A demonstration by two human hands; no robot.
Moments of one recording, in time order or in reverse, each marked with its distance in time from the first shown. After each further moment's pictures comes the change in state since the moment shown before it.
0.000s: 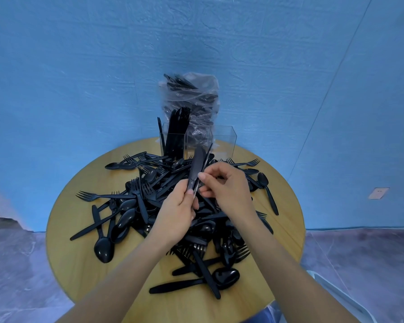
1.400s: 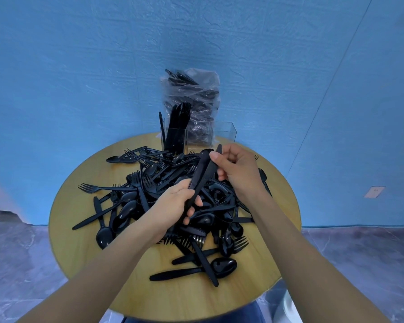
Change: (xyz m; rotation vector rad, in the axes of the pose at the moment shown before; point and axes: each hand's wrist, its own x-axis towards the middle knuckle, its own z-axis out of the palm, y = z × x) left_hand -0.005 0.010 -0.014 -0.109 -0.186 -0.193; right_hand 0.022 -0.003 -0.020 0.095 0.016 -0.004
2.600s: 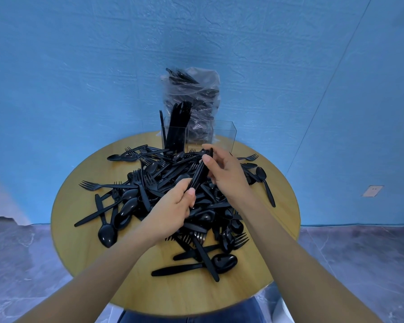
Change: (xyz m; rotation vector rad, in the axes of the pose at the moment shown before) left_hand -0.006 -0.015 -0.005 0.227 -0.001 0.141; right_hand -0.008 0.009 0.018 -0.130 -0.085 -0.015
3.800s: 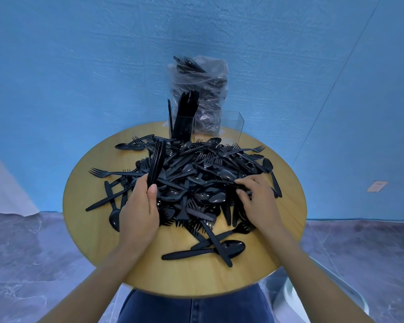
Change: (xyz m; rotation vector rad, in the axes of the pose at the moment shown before) left_hand -0.037 -0.052 -0.024 0.463 0.662 0.153; right_hand -0.054 0.060 -0.036 -0.792 0.116 -0.018
